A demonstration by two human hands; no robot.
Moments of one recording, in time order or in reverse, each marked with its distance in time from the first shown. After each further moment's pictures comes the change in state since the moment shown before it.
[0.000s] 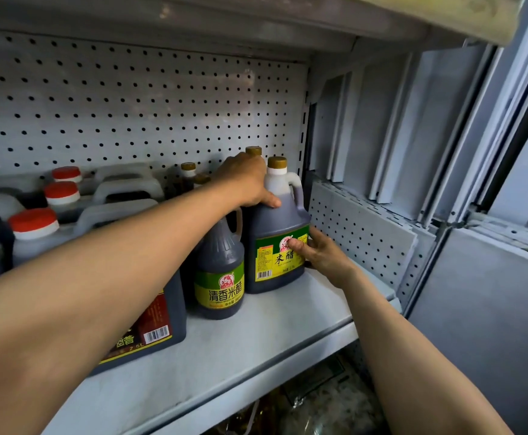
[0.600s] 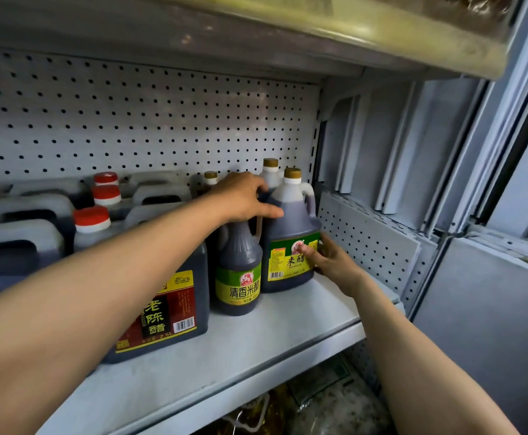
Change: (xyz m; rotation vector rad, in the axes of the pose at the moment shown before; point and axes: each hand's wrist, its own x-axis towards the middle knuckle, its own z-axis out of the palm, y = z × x) left_hand -0.053 -0.032 -0.021 -0.293 -0.093 -0.009; right_hand -0.015 -0.006 0.010 -0.132 0.056 -0.002
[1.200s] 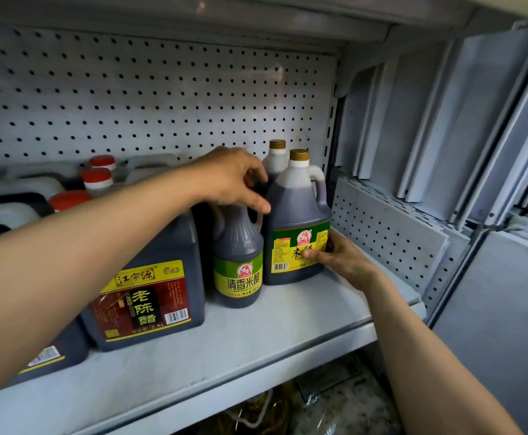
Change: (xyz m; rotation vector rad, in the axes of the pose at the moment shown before) left_hand -0.016 0.005 -0.025 0.113 -0.080 -0.022; right_hand 0.025 0.028 -0.020 -0.082 -0.135 0.020
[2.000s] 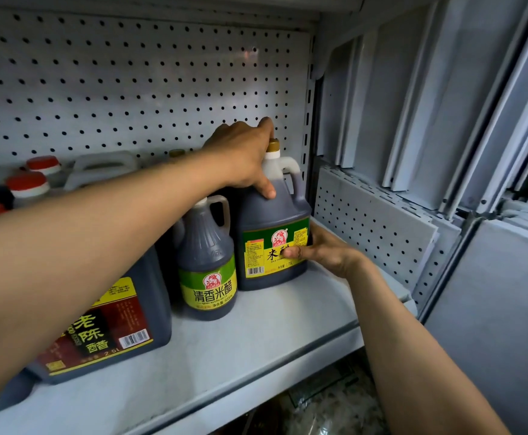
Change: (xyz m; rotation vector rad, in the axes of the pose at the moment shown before) left_hand 0.080 0.043 0.030 0.267 0.140 0.046; right_hand 0.023 0.001 -0.015 0.052 -0.155 0.034
